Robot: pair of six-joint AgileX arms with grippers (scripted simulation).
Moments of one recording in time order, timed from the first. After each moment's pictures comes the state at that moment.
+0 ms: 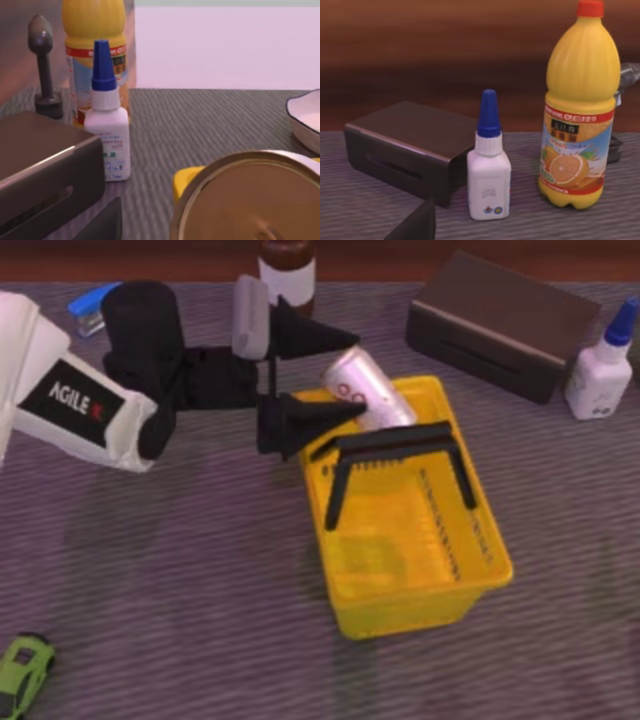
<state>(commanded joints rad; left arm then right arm) -0.30 2.32 1.26 1.03 1.27 0.04 0.00 0.00 0.00 0.00 0.00 0.00</state>
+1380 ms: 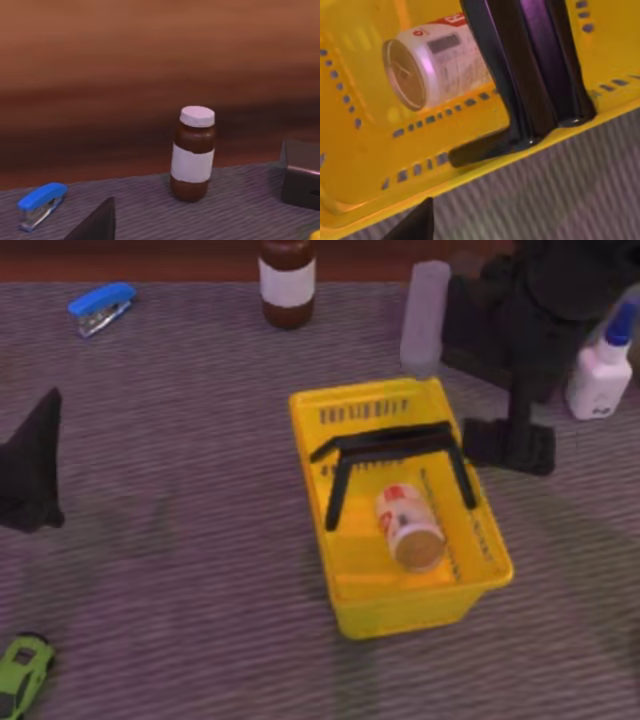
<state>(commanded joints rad) -0.03 0.52 0.31 0.21 0.29 -0.06 0.53 1.82 1.74 -1.23 -0.01 -0.85</state>
